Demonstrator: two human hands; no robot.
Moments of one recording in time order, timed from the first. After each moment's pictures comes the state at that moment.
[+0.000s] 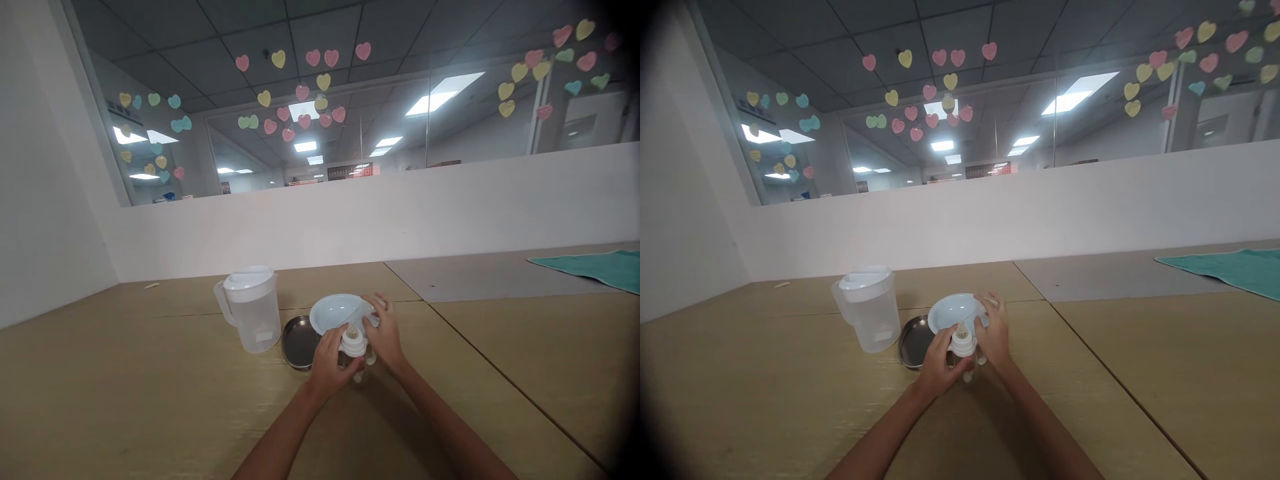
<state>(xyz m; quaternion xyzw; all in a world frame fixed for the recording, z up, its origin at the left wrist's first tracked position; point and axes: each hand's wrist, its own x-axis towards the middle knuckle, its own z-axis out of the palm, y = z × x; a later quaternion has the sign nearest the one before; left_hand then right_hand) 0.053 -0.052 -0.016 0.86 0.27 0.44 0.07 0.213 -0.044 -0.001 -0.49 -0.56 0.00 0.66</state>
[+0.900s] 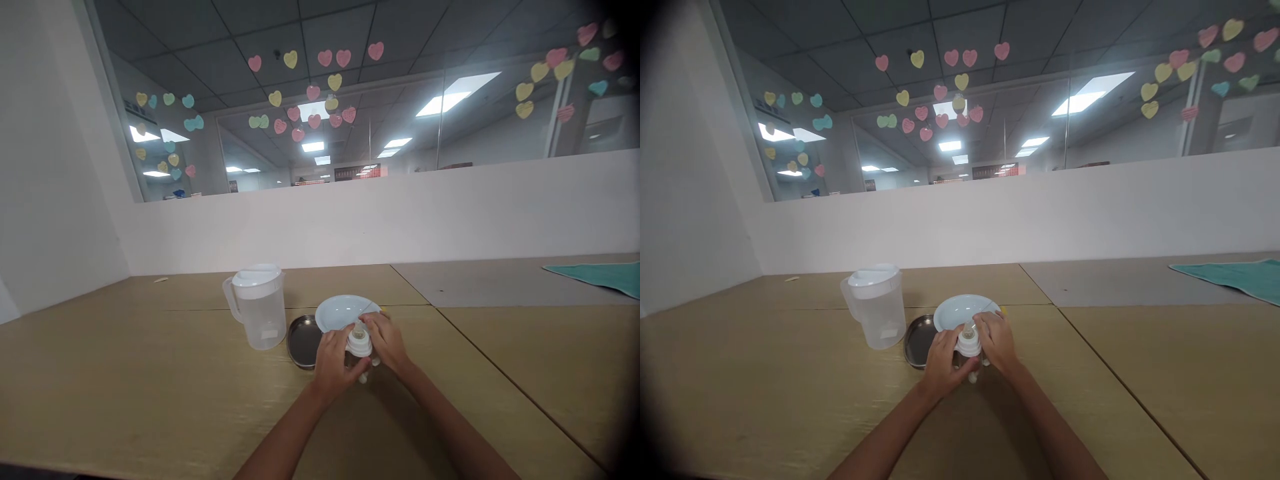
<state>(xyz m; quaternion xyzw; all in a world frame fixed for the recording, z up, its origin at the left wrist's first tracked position) 0.054 -0.053 -0.018 0.85 0.31 0.42 0.01 0.216 -0.047 -0.007 -0.47 -0.70 0.00 0.54</state>
